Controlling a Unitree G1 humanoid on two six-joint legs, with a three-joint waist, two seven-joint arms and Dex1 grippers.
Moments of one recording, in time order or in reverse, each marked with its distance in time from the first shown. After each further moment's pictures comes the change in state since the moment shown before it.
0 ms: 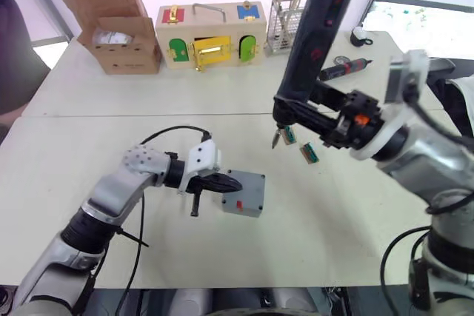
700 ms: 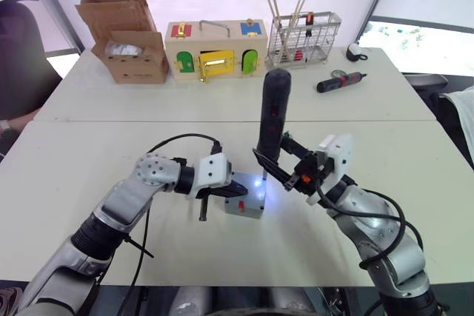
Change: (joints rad) left arm 0.048 -0.046 -0.104 0.025 0.158 -0.200 0.076; right arm 0.427 0.244 0.408 0.025 -0.837 -0.502 0.112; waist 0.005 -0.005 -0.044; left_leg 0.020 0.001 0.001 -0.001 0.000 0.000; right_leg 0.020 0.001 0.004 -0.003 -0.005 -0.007
